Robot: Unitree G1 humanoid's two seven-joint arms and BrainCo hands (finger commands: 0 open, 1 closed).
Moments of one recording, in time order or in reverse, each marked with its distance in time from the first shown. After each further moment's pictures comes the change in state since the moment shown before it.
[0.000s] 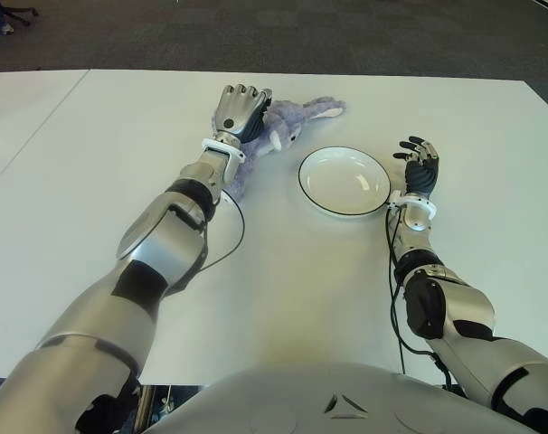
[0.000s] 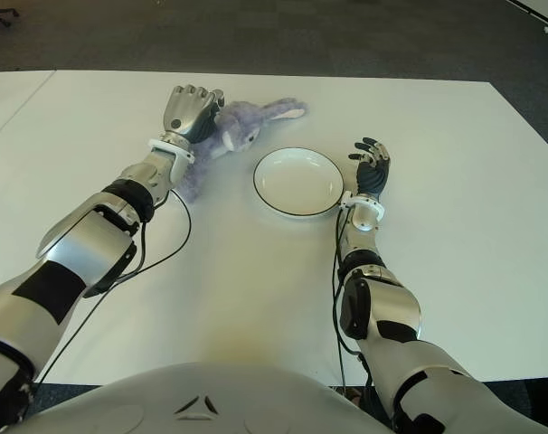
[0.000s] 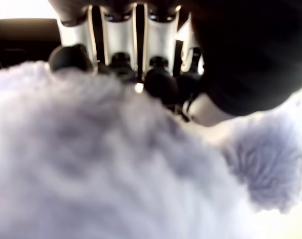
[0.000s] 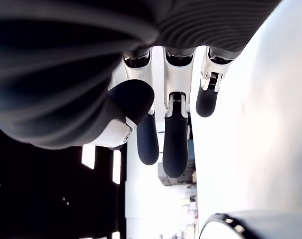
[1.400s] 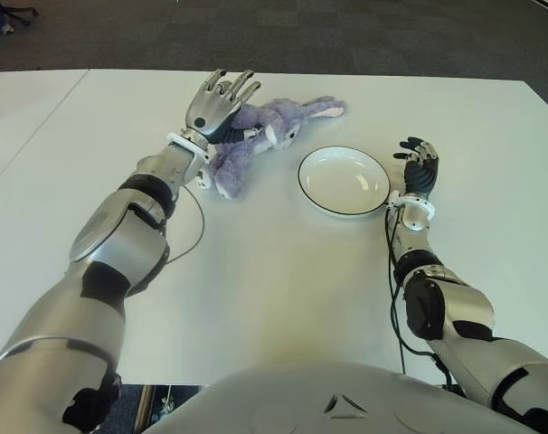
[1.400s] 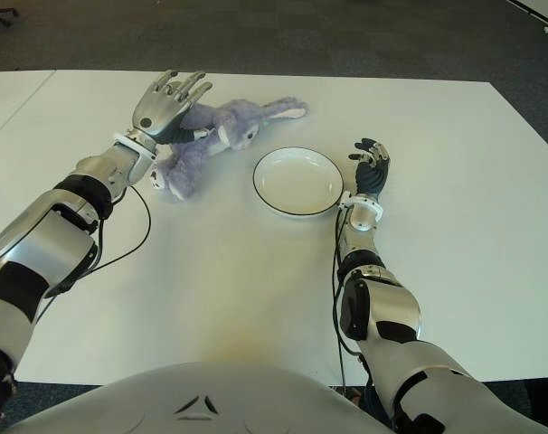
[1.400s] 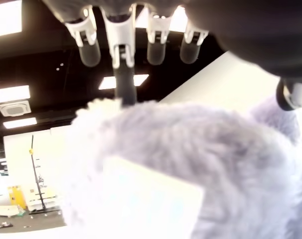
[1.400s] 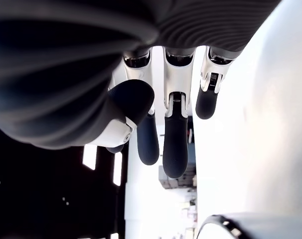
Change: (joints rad) left arm 0.018 0.228 -0.136 -0.071 0.122 -0.132 0.018; right arm 0.003 0.000 0.034 0.000 -0.022 -0.007 -0.056
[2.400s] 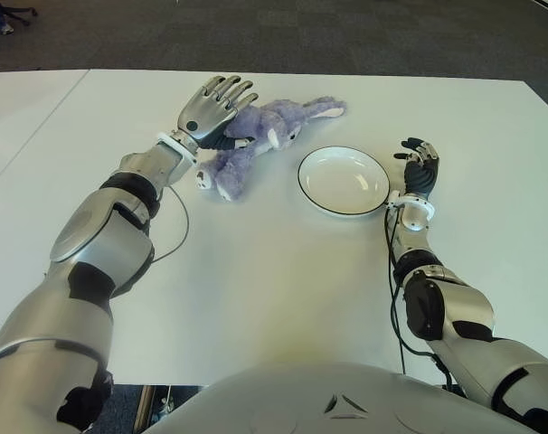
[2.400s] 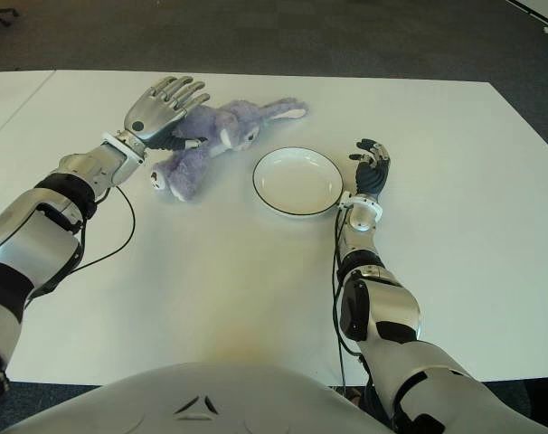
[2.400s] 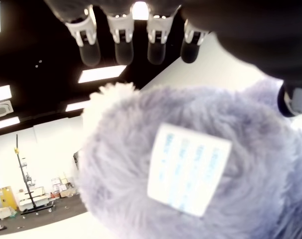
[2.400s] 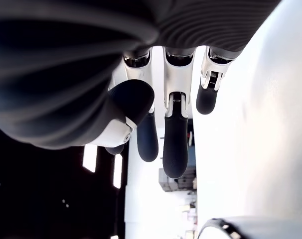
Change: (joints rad) left arm 0.000 0.059 -0.061 -0.012 0.037 -0.067 0.000; right arm 0.000 0.000 0.009 0.000 0.001 0.000 -0.017
